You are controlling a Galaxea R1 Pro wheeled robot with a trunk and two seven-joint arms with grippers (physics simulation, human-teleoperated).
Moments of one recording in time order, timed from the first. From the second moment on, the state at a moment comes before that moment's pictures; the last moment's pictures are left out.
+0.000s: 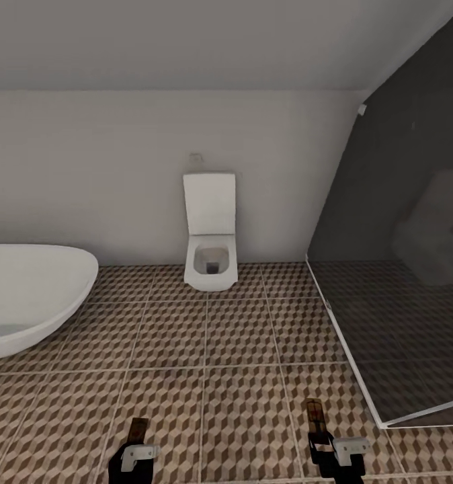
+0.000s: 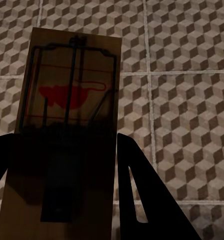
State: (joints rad) left arm -0.47 -0.02 -0.08 0.08 0.05 -0.71 0.09; right arm -0.20 -0.07 0.04 -0.53 0.06 -0.48 -0.09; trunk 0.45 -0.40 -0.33
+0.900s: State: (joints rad) left arm -0.47 -0.03 -0.08 0.08 0.05 -0.71 0.09; right arm -0.20 -0.07 0.04 -0.53 0.06 -0.48 -0.09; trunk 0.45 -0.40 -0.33
